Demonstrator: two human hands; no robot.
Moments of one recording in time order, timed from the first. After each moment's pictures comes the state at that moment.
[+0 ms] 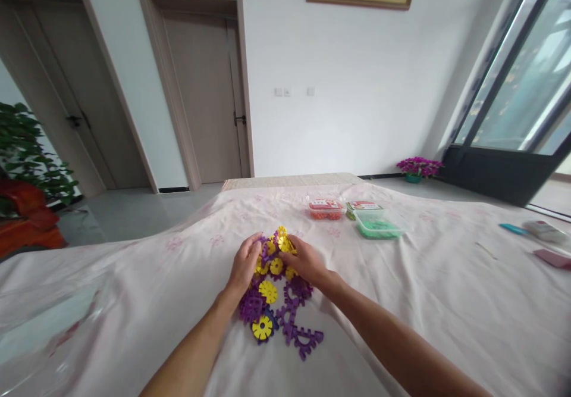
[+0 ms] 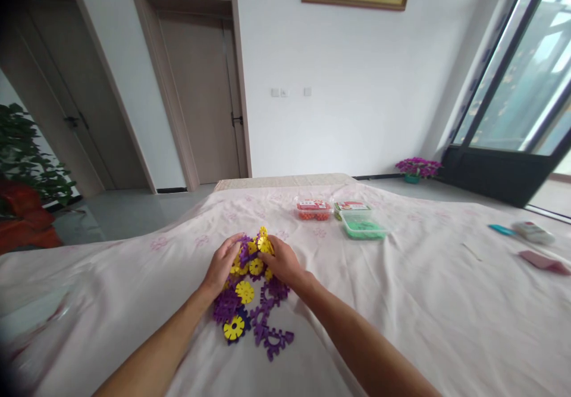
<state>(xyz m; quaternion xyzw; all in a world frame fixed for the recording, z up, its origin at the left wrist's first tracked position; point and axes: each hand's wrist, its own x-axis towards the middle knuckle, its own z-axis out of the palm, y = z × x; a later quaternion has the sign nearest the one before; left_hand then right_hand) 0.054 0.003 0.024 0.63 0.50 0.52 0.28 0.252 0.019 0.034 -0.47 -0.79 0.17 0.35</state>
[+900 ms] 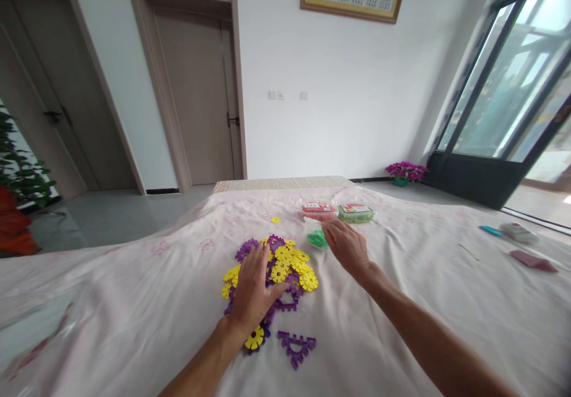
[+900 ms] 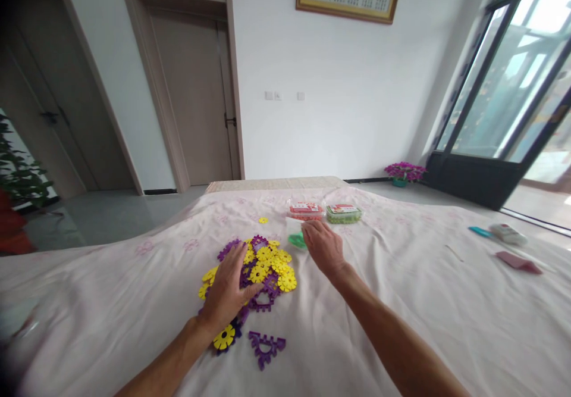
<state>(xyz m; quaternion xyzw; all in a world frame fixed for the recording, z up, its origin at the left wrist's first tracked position) 0.086 -0.033 0.014 0.77 0.50 0.39 0.02 0.354 0.017 0.082 -0.56 -0.75 -0.15 0.30</state>
